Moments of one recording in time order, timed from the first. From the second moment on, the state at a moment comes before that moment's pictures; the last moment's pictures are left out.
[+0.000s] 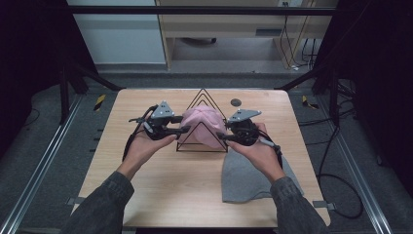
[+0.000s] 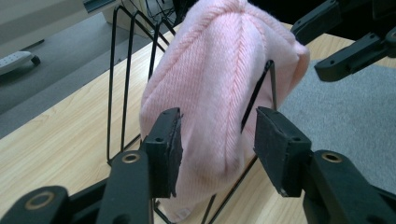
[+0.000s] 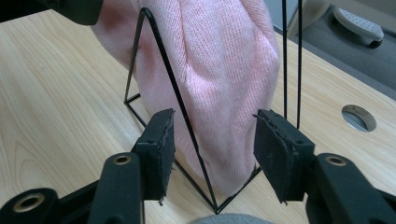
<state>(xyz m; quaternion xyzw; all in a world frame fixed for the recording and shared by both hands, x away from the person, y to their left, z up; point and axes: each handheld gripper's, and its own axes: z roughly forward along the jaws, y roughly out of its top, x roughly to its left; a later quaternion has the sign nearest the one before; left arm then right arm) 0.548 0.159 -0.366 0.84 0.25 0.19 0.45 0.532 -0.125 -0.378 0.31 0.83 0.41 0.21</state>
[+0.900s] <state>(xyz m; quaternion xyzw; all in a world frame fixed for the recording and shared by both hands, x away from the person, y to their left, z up) 0.489 0.221 -0.438 0.84 0.32 0.21 0.39 0.526 -0.220 -0.420 0.43 0.82 0.32 0.20</state>
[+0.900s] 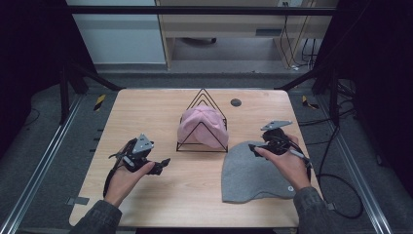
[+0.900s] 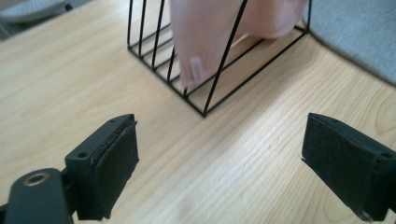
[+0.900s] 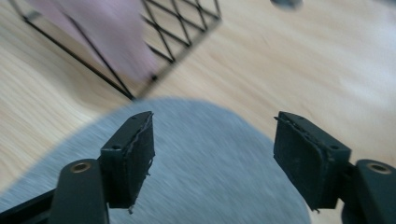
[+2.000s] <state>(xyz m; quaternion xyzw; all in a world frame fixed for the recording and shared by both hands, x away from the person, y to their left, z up) 0.494 0.234 -0.454 0.84 0.35 0.20 0.35 0.561 -0.284 -0.474 0.52 0.81 0.23 0.11</state>
